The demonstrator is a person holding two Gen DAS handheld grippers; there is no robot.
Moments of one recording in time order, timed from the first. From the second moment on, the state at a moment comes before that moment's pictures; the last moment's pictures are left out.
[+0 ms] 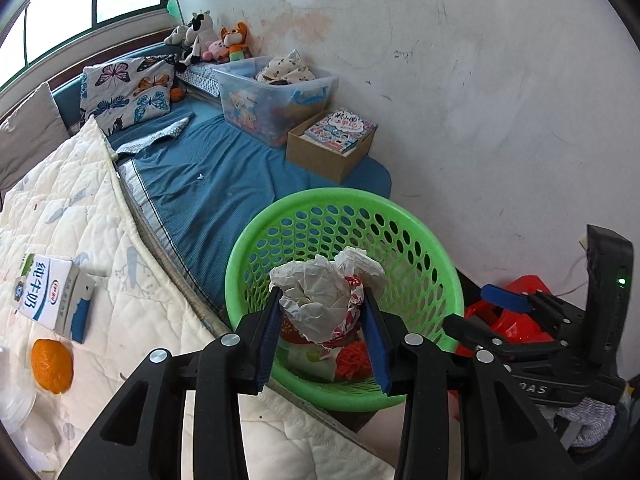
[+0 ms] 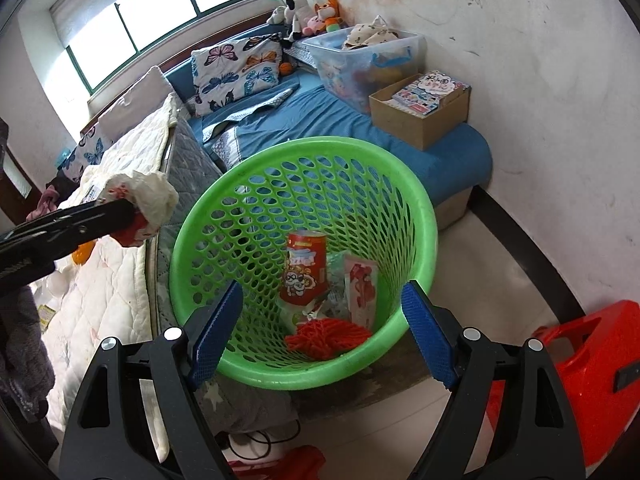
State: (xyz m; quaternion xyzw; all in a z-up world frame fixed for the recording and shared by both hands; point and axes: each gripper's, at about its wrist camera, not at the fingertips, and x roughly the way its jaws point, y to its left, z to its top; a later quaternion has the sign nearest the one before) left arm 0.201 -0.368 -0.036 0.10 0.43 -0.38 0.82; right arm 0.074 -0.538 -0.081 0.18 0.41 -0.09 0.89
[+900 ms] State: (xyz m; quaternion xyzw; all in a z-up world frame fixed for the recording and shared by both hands) left arm 0.212 -0.395 -0.070 0.13 0.45 -0.37 0.80; right arm 0.069 -0.547 -0.086 0.19 0.42 -0.10 0.88
